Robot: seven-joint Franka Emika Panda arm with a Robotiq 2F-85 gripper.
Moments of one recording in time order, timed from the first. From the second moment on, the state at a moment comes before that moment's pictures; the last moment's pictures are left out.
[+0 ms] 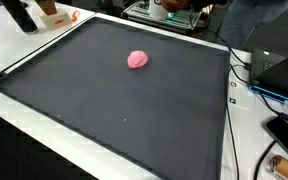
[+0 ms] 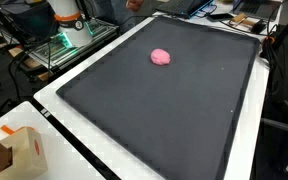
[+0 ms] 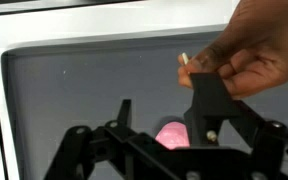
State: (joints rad) arm 0.05 -0.31 0.27 -2.36 -0.03 1.80 0.36
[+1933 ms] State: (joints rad) arm 0.06 -0.31 0.24 -2.36 -0.03 1.80 0.35
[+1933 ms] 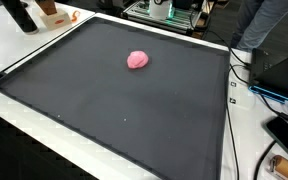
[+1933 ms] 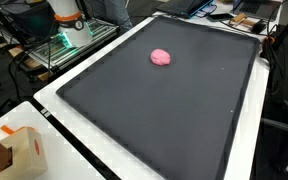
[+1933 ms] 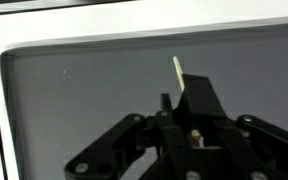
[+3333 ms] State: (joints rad) arm 0.07 -0.31 0.23 -2.35 -0.03 1.81 0.35
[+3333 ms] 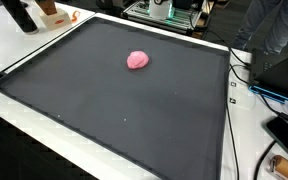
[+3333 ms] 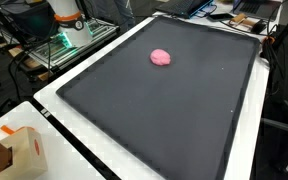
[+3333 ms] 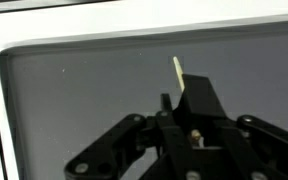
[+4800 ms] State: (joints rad) arm -0.03 -0.03 -0.14 -2.29 0.64 2.22 -0.54
